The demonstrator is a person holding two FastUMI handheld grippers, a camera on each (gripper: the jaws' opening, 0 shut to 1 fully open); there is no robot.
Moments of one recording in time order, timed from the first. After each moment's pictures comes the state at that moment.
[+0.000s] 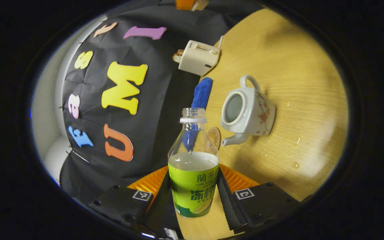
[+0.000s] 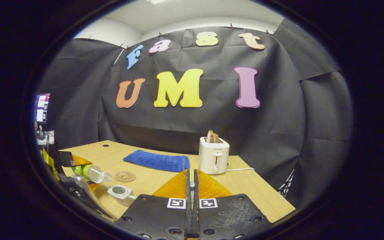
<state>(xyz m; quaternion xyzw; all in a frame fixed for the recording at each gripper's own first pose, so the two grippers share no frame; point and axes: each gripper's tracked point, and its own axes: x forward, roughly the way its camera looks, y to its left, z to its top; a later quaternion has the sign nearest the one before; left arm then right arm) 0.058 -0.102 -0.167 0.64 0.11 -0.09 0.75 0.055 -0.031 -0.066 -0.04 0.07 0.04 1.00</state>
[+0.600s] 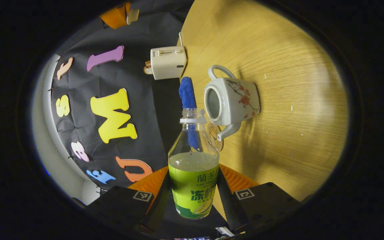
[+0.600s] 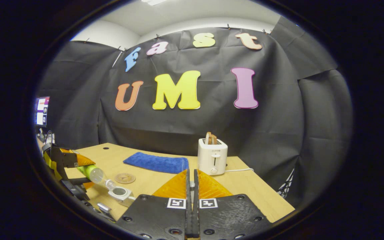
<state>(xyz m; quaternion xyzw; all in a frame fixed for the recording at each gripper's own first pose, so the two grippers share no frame) 0.056 -0.108 -0.145 0.76 0.11 -0.10 0.63 0.054 -0.039 -0.061 -0.03 0.07 0.04 1.00</state>
